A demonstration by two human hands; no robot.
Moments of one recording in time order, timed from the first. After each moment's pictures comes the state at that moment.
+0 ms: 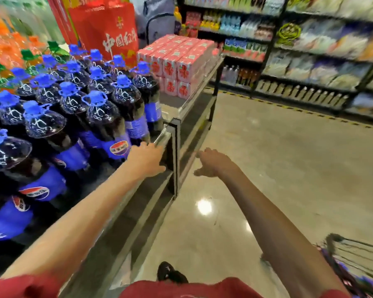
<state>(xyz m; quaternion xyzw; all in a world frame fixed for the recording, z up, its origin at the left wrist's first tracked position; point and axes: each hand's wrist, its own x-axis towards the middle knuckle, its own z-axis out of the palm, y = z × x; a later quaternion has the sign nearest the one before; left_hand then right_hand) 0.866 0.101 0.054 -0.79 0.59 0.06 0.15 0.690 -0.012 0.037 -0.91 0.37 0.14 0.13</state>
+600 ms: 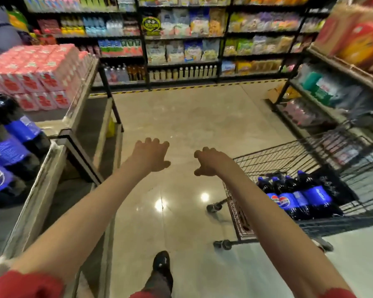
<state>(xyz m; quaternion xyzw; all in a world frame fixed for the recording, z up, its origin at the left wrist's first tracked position) 0.581 0.081 0.063 -0.59 0.79 0.01 0.17 0.388 0.091 0.036 -0.76 0.62 0.12 0.14</state>
